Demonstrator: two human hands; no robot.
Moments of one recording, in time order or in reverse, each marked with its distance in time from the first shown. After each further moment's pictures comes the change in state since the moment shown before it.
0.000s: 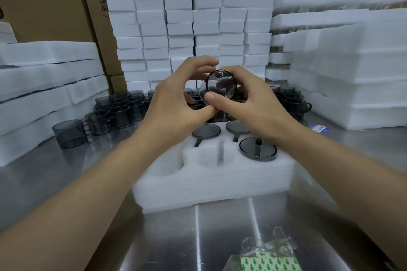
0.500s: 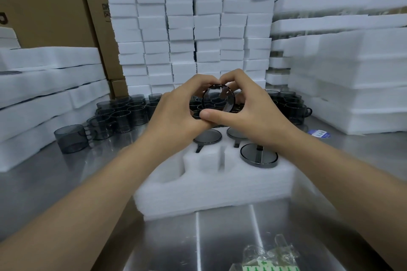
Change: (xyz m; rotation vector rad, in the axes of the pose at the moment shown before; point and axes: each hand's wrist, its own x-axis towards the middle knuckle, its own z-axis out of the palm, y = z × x) left_hand 0.000 0.002 -0.001 0.038 -0.102 -0.066; right_hand 0.000 0.001 0.001 -0.007 -0.032 0.009
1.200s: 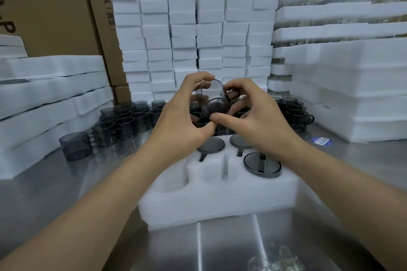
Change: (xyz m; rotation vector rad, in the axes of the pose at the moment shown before) left_hand 0.001 -0.007 0.001 -0.020 0.074 -0.011; right_hand 0.004 0.009 0.001 -0.004 0.113 -0.018
